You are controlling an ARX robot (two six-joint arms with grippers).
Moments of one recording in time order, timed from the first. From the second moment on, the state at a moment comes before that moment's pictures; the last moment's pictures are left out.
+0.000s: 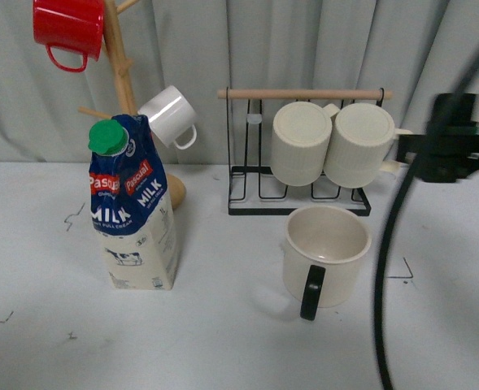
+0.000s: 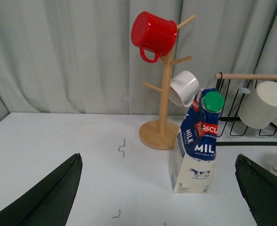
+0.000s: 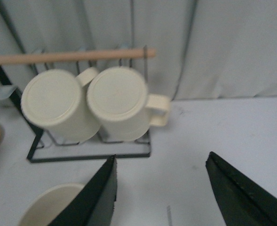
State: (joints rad) left arm 0.00 0.01 0.01 0.00 0.00 -0.01; right arm 0.29 1.62 0.61 0.80 0.29 0.08
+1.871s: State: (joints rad) left arm 0.00 0.01 0.01 0.00 0.00 -0.01; right arm 0.00 0.41 0.01 0.41 0.00 0.01
